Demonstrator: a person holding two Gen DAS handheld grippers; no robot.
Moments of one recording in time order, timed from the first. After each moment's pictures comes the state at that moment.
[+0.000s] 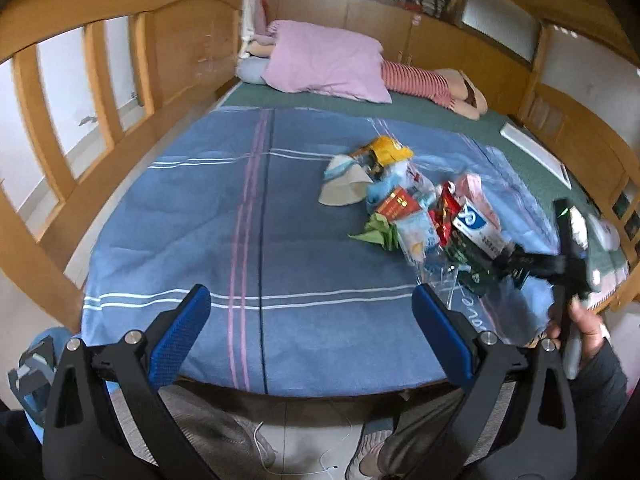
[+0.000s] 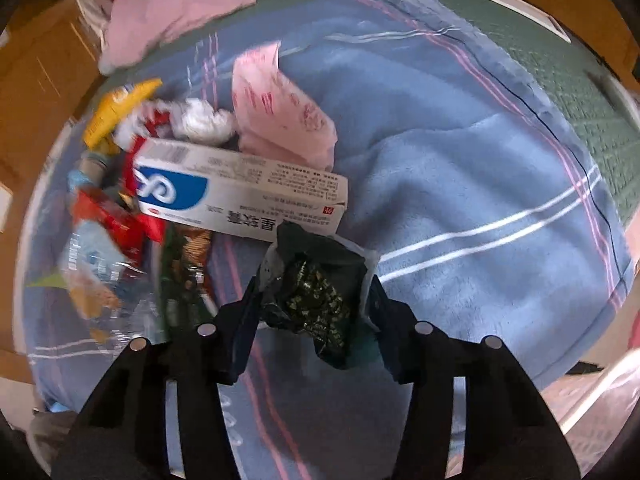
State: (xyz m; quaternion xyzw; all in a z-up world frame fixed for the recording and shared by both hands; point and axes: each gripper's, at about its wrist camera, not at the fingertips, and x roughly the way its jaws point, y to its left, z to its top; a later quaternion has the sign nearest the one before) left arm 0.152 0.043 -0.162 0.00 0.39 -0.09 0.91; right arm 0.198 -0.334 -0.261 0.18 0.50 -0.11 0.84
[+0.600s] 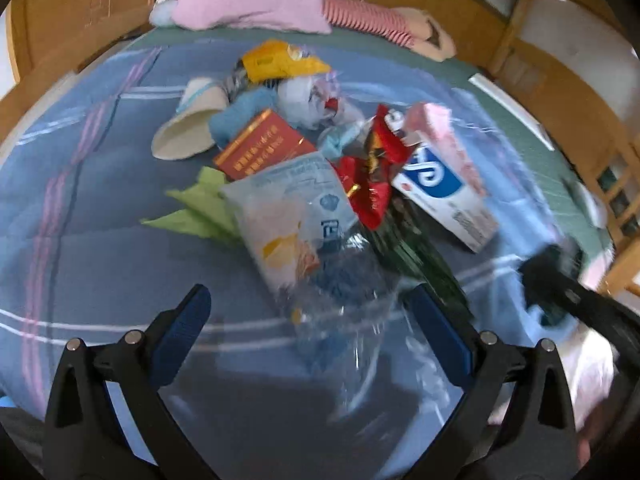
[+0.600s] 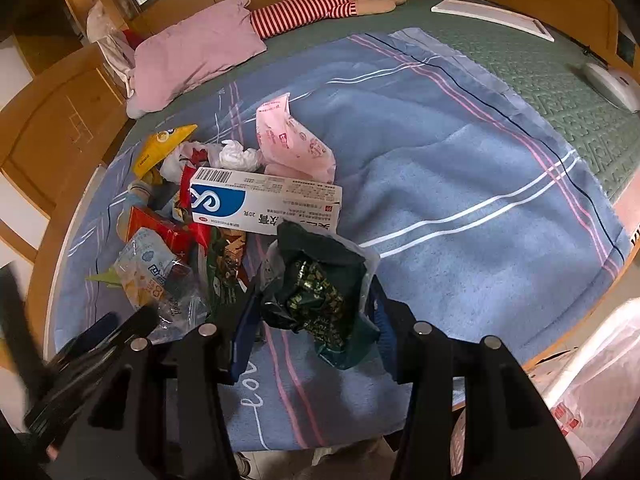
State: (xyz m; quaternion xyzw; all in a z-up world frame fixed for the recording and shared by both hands) left arm 0.253 -0.115 -0.276 -0.02 0.47 -0.15 0.87; right arm 0.149 -0.335 -0.233 0.20 0.43 -0.09 0.87
